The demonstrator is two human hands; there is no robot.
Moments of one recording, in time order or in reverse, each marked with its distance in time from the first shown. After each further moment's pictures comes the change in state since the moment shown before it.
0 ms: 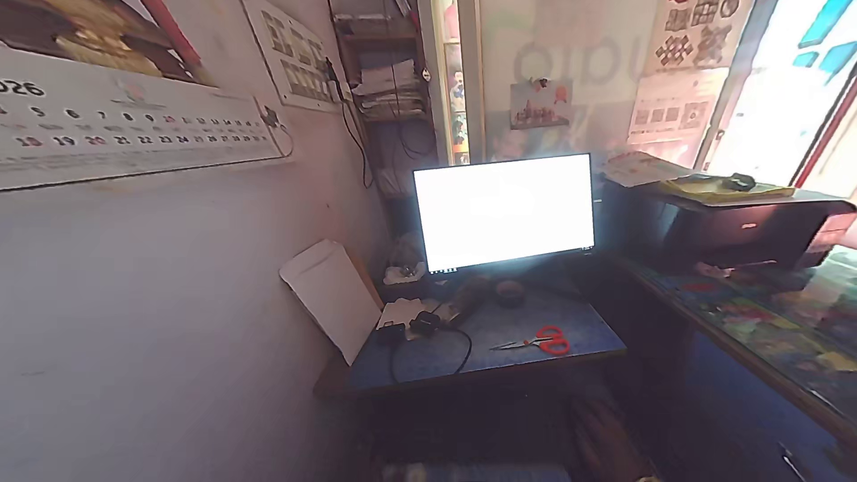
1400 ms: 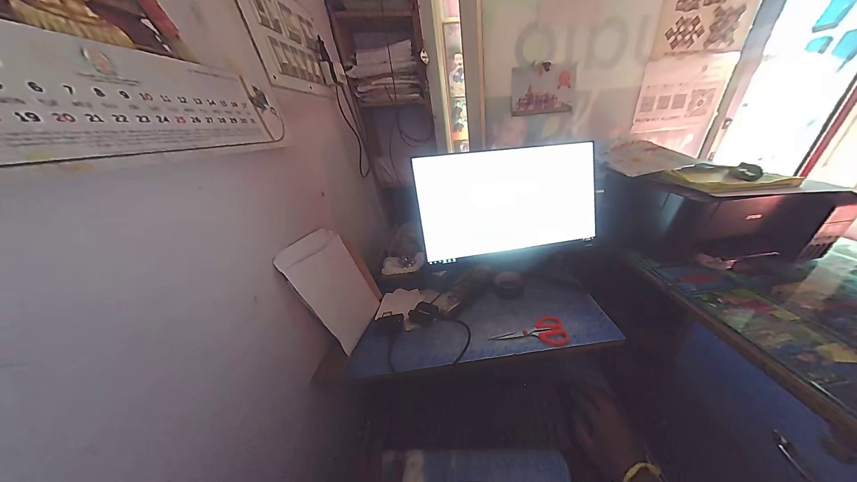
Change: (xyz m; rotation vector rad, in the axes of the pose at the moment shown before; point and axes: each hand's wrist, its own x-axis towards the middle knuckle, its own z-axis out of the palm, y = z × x) left_hand -0.001 0.007 -0.015 0.045 -0.010 0.008; right_hand 0.004 0.010 0.016 -0.061 0.081 -0.011
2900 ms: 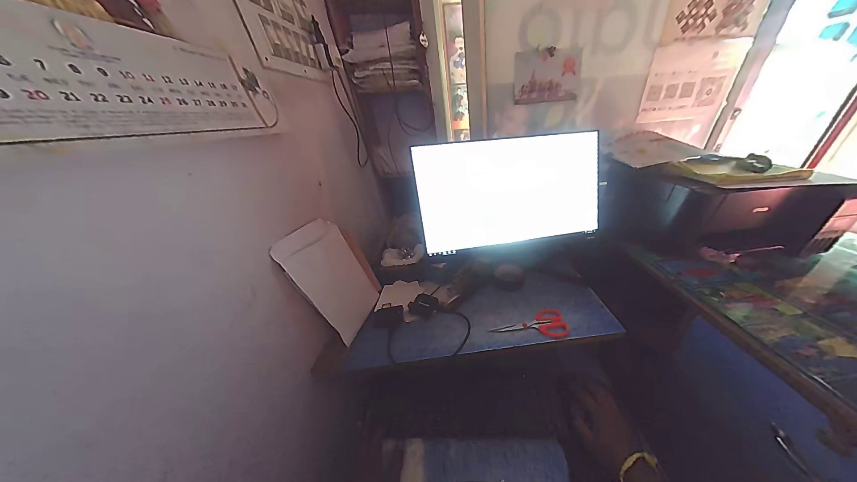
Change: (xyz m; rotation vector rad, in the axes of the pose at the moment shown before) left_hand -0.003 0.022 -0.024 -0.040 -0.103 -0.030; right_hand 0.000 -0.005 -0.008 0.027 -0.006 -0.010
